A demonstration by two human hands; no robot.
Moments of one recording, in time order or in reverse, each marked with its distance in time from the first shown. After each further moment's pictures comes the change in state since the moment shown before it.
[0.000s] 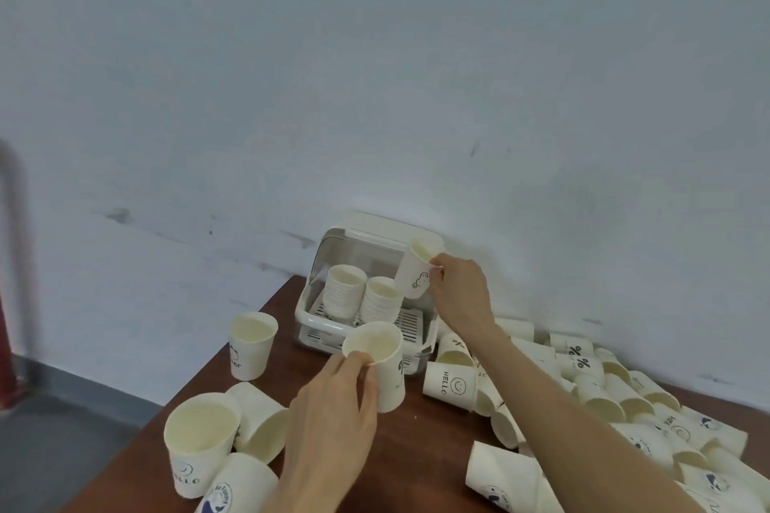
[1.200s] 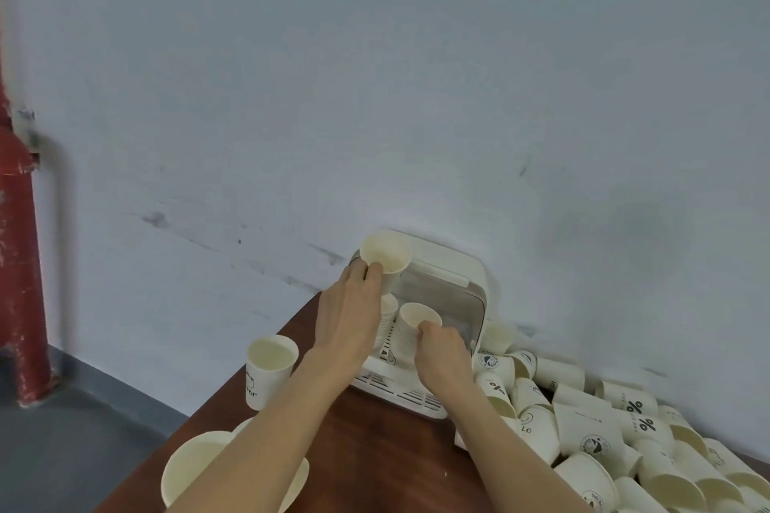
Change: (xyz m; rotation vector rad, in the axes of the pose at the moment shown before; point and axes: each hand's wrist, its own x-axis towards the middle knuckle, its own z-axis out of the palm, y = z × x) left_hand 0.166 -0.037 0.017 0.466 0.162 0.196; right_hand 0.004 -0.002 0.112 -0.216 -0.246 -0.058
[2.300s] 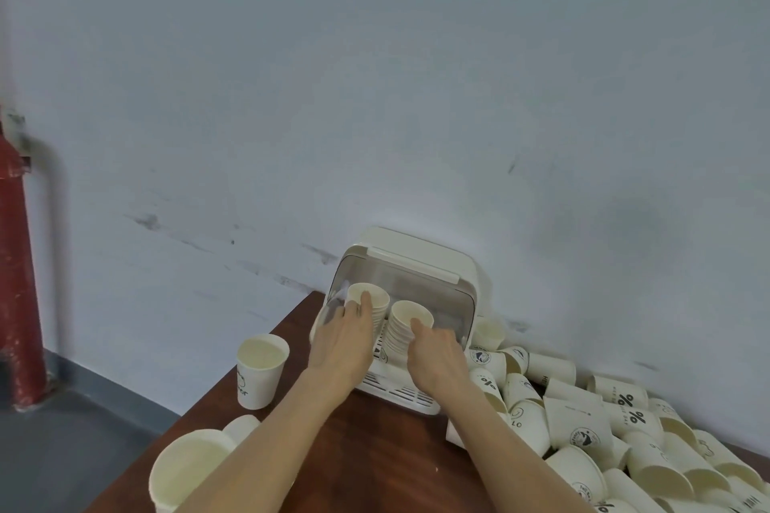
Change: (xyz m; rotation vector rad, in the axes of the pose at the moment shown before) left_hand -0.025 0.005 0.033 0.113 -0.360 -0.036; right_hand -0.014 0.005 -0.015 -0.012 -0.068 -0.038
